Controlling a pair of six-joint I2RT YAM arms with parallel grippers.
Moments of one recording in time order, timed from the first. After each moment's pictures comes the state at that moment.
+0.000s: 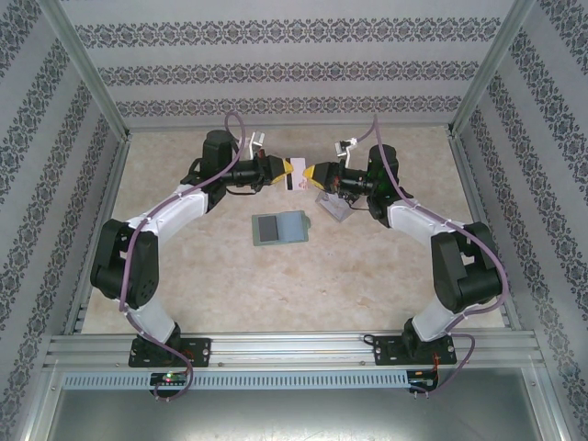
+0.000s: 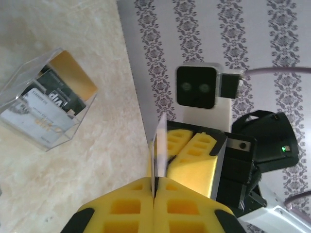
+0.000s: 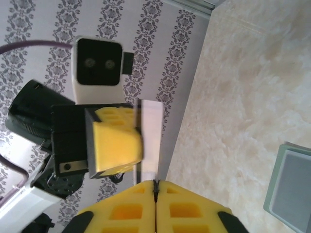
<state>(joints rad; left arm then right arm) -0.32 1.69 1.22 0.15 0.87 -1.00 0.28 1.63 0.97 0.51 -0.98 1.14</state>
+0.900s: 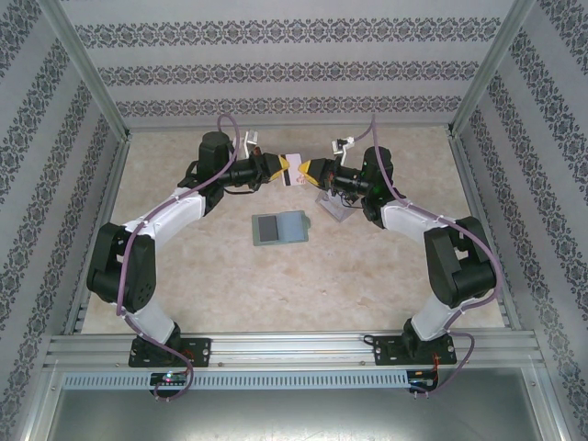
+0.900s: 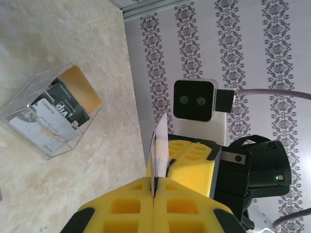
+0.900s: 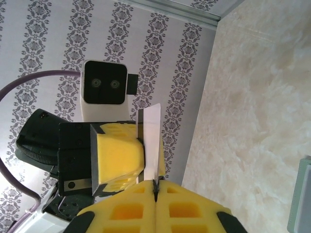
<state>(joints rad) -0.32 1.67 1.18 0.19 0.80 -1.08 0.32 1.68 0.97 0.64 -0.91 1.26</state>
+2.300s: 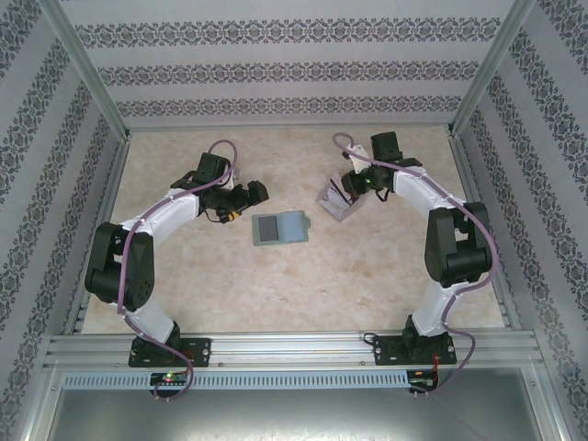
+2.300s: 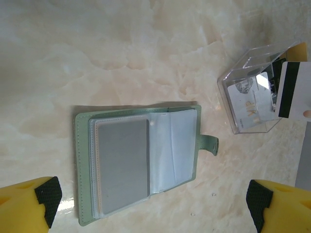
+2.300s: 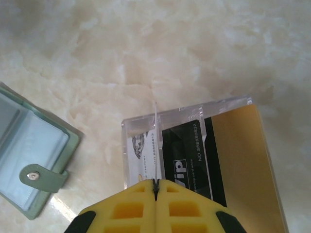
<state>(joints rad) -0.25 1.67 1.14 -0.45 0.44 -0.66 0.16 1.82 1.33 -0.50 -0.43 -0.24</state>
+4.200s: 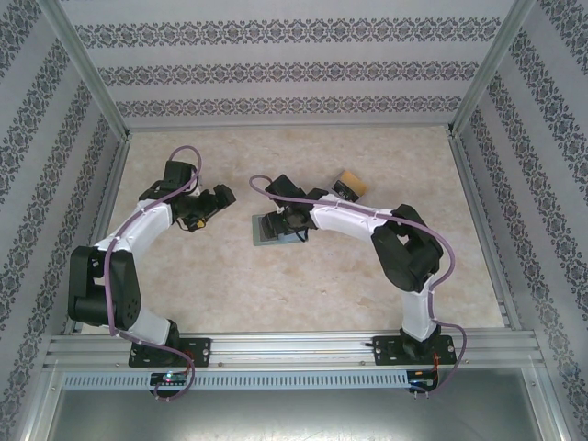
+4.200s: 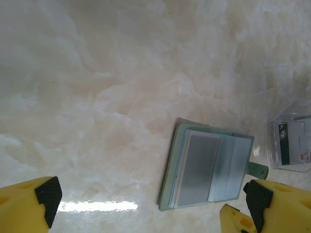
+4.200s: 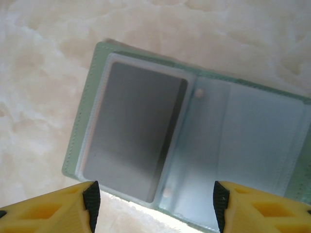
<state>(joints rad) -0.06 1.51 1.01 -0.52 0.35 -0.64 0.77 1.97 1.42 -0.54 -0.02 0.44</state>
